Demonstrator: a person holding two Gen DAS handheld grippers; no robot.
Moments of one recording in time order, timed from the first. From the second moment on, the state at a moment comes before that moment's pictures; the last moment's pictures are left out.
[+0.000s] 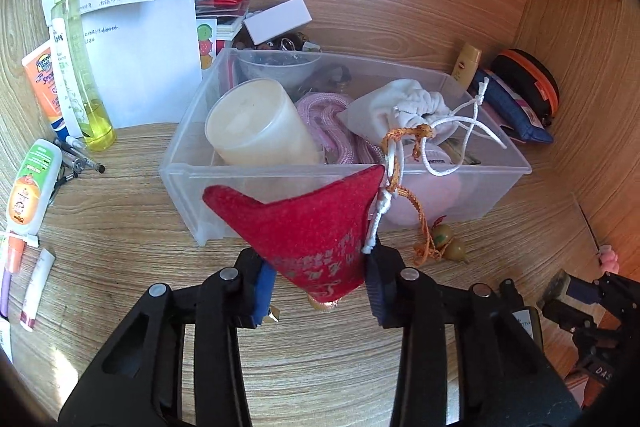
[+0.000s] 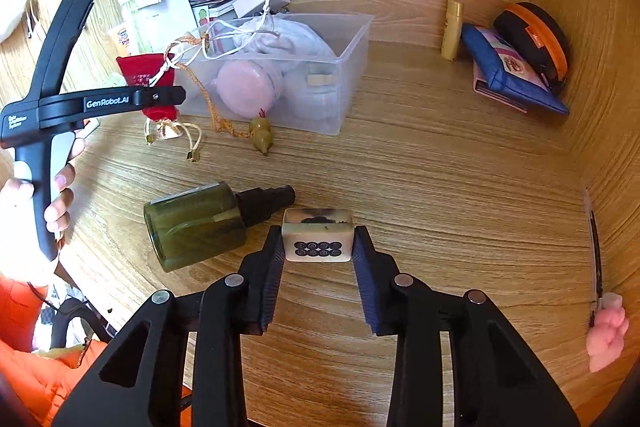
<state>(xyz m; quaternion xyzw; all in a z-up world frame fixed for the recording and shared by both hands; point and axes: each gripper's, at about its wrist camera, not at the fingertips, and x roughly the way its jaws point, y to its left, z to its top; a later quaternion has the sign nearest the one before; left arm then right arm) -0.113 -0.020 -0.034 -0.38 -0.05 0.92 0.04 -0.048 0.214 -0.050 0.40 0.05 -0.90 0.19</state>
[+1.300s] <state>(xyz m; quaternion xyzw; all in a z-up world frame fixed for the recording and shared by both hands) -0.131 -0.043 0.064 -0.29 -0.04 0.95 0.05 -0.127 0.196 0.012 0.34 0.07 -0.92 0.19</state>
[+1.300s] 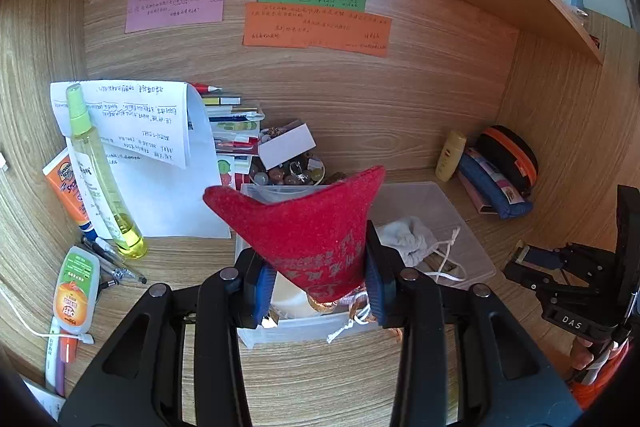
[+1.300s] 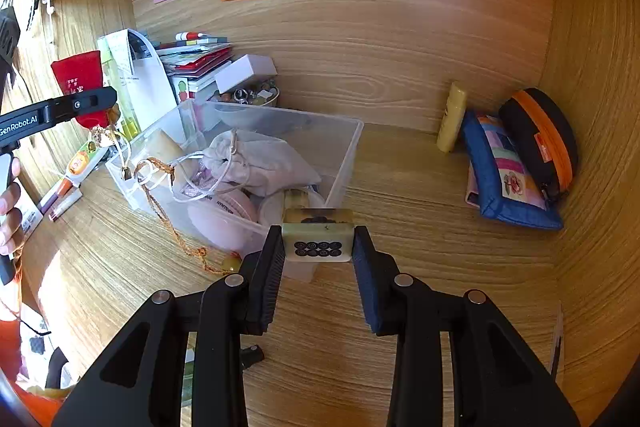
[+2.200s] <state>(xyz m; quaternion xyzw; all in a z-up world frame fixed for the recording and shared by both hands) -0.212 -0.031 0.007 -0.36 -0.04 0.93 0.06 -0.173 0.162 -0.001 0.36 0.10 -0.90 0.22</state>
